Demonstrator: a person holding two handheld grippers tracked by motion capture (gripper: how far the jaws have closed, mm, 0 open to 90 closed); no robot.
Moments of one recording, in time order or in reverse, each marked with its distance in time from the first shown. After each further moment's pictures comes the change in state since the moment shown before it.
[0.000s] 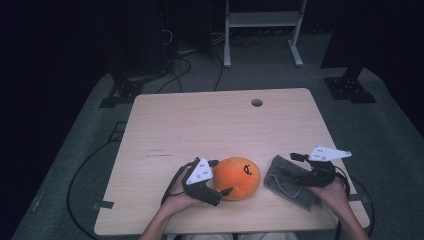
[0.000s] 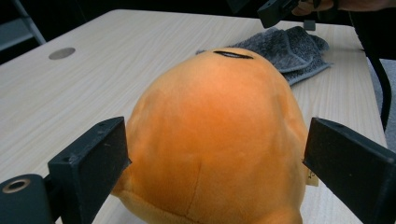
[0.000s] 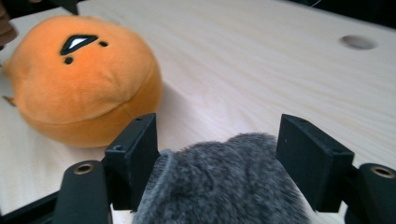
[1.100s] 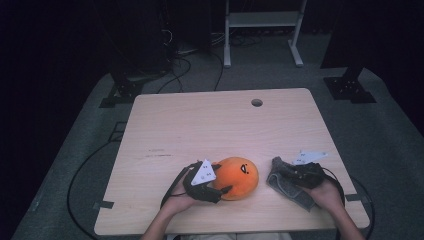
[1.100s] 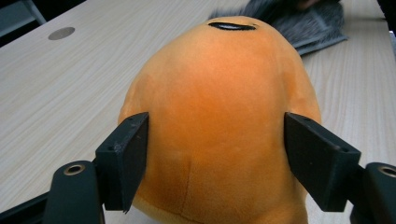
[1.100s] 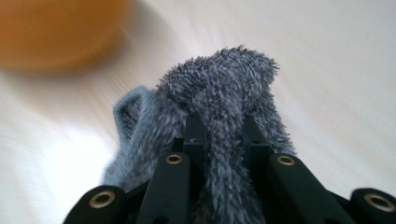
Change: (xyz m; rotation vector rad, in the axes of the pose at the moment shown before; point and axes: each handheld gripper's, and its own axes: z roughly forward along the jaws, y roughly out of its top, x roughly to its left) left arm -0.003 -0.003 0.007 0.083 0.024 0.027; right arm 0.005 -0.012 0.024 0.223 -0.081 -0.085
